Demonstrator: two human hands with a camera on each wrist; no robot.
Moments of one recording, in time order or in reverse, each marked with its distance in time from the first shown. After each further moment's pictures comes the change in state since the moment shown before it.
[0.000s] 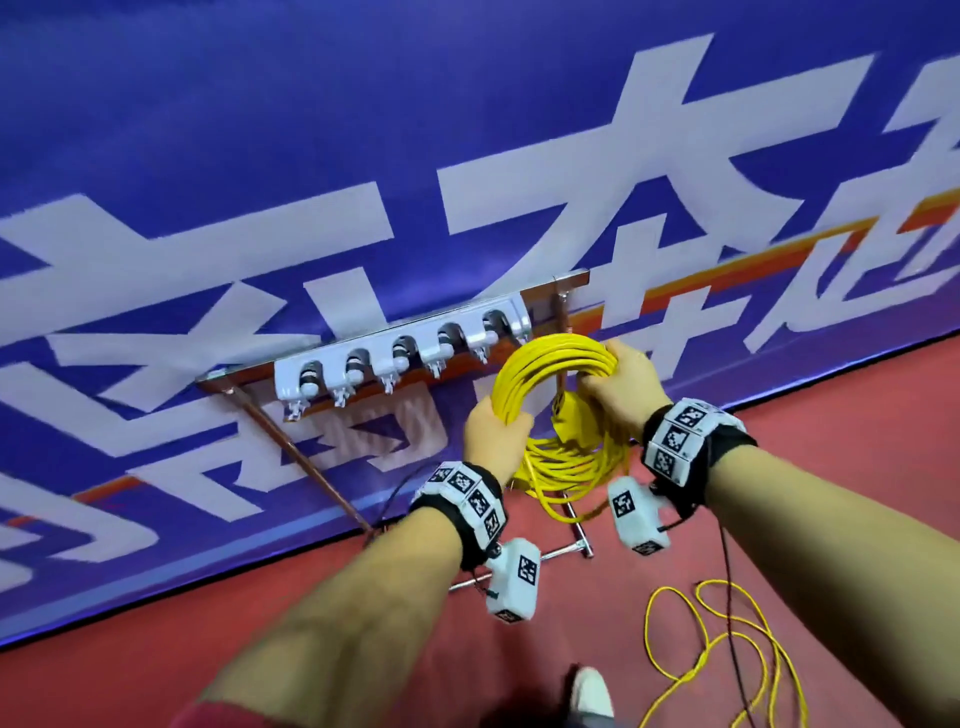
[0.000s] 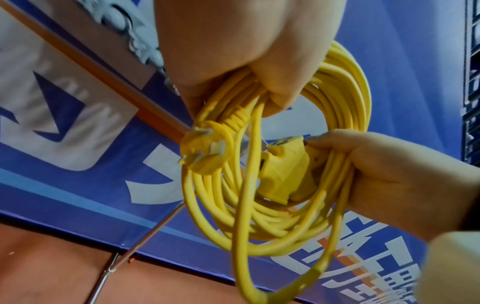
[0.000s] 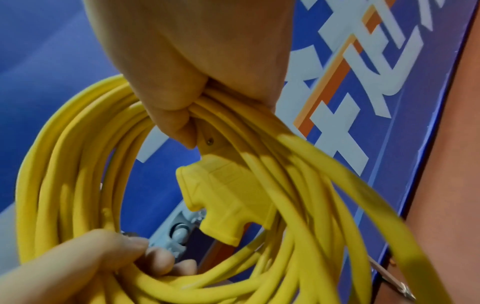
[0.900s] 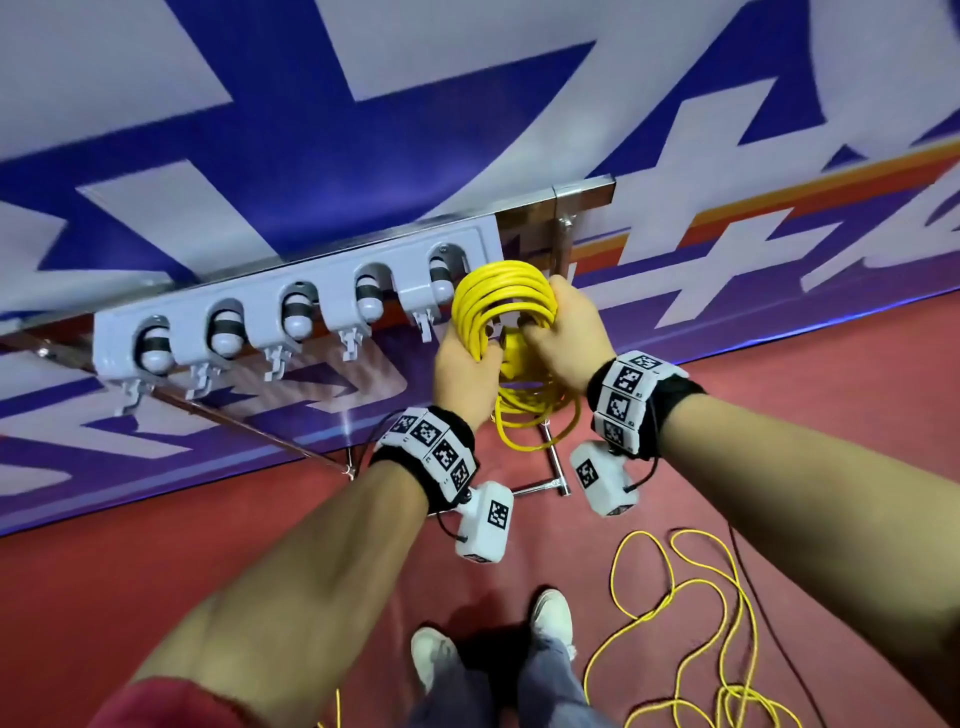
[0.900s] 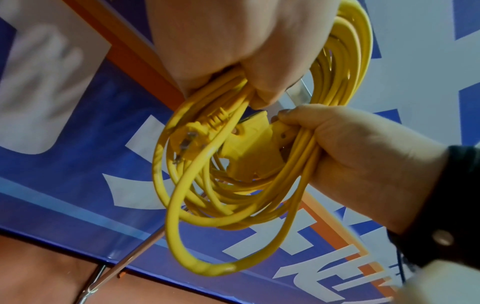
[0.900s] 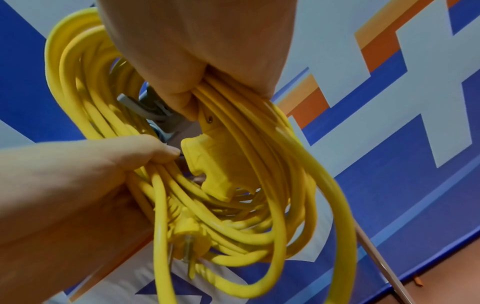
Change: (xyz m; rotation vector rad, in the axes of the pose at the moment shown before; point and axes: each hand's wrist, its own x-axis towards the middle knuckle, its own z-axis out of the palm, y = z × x) left_hand 0.161 -0.059 0.092 -0.011 0.154 -0.048; right_hand 0.161 0.086 0.100 -0.081 -0.212 -0.180
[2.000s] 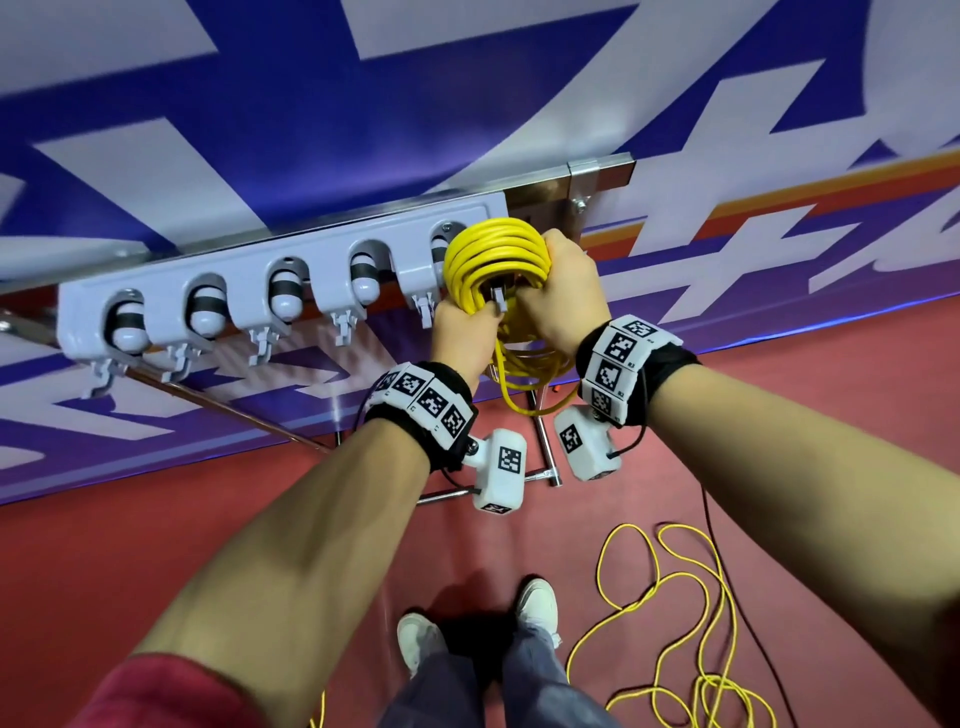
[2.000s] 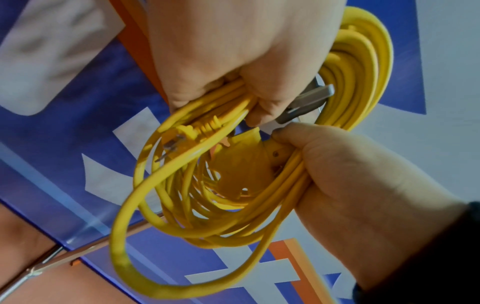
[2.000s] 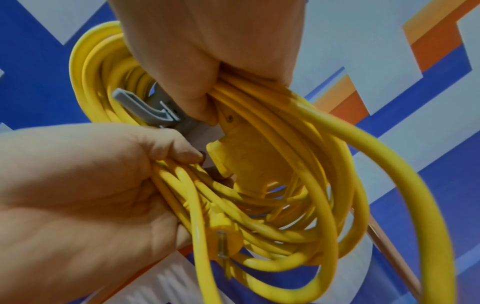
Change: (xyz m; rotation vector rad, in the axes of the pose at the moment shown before) left_hand 0.046 0.009 0.009 -0.299 -0.031 -0.225; right_hand 0.040 -0.021 0.005 -0.112 0.031 0.047
